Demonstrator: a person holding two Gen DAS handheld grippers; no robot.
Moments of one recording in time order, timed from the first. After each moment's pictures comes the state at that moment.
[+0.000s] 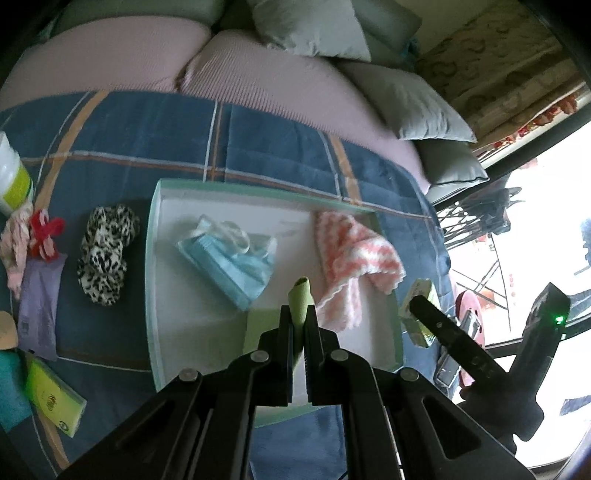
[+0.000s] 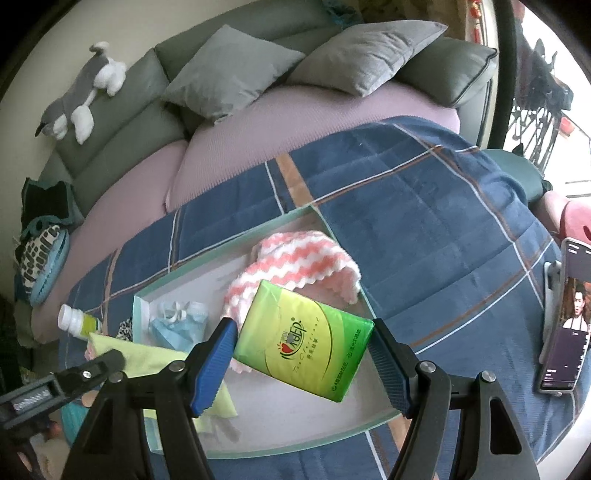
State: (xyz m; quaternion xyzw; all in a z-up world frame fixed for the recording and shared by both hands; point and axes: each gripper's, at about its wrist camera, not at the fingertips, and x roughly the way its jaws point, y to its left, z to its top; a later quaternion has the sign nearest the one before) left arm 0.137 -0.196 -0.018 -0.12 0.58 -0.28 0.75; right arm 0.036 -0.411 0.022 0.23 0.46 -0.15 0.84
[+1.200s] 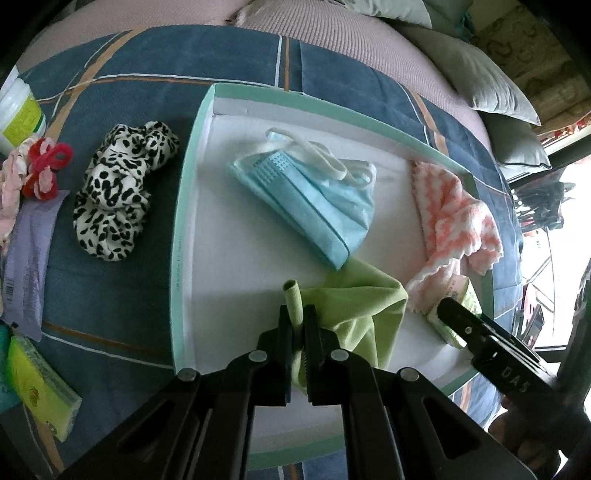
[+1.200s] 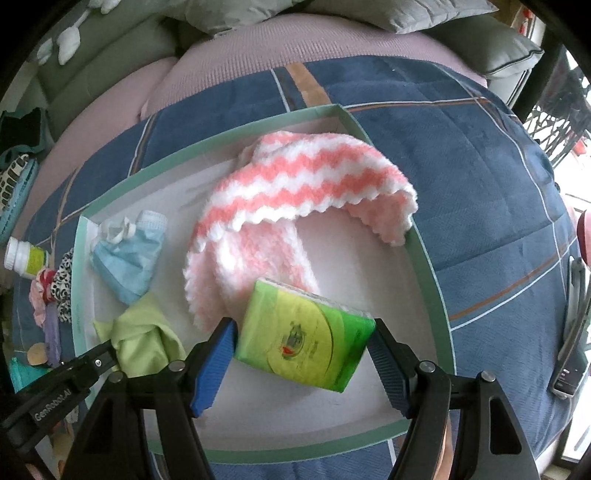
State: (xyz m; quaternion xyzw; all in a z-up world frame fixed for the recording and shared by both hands) left arm 0.137 -0.189 -0.096 -0.07 0.63 -0.20 0.74; right arm 0.071 -0.387 -0.047 0.17 0.57 -0.15 0.79
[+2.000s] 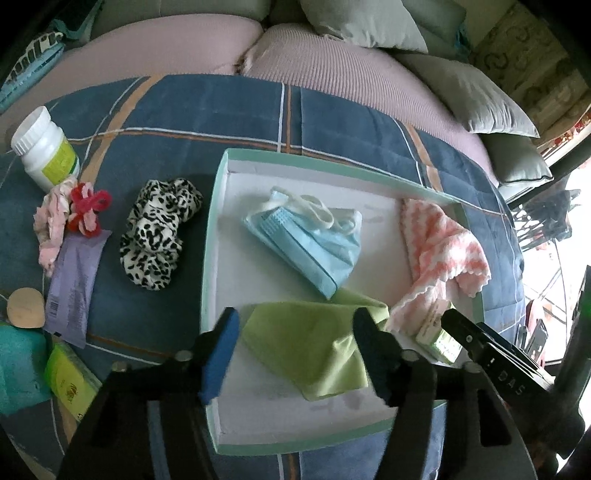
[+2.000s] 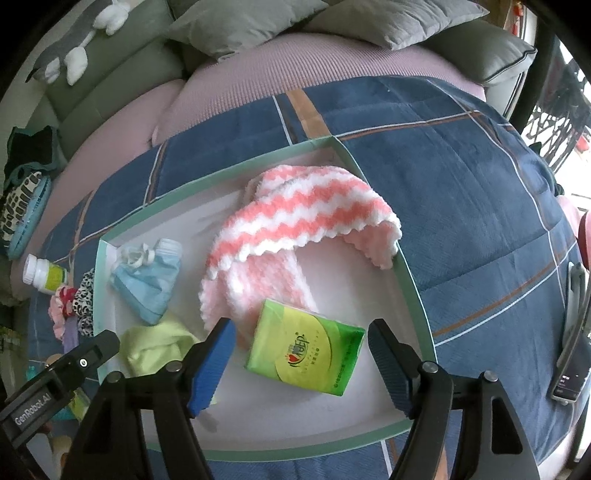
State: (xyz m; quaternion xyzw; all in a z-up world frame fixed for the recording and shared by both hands) left arm 0.136 -0.178 -0.041 -0.05 0.59 -0.17 0.79; right arm 0.067 -0.396 -0.025 0.19 0.54 -0.14 0.81
